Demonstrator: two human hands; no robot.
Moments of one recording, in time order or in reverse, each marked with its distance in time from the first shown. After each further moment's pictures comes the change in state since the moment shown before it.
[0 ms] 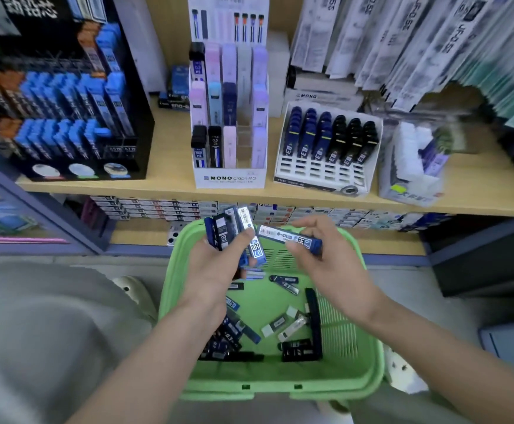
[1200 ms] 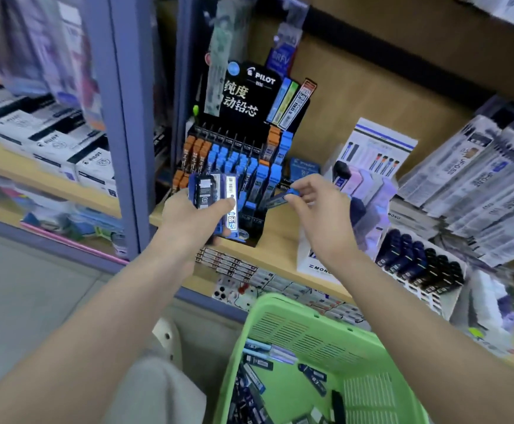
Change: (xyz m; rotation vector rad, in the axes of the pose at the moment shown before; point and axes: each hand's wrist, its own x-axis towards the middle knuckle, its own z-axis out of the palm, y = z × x) left_hand 0.058 0.133 -0.194 -0.112 0.157 0.247; right_hand 0.159 -0.181 0.115 -0.263 0.200 -0.447
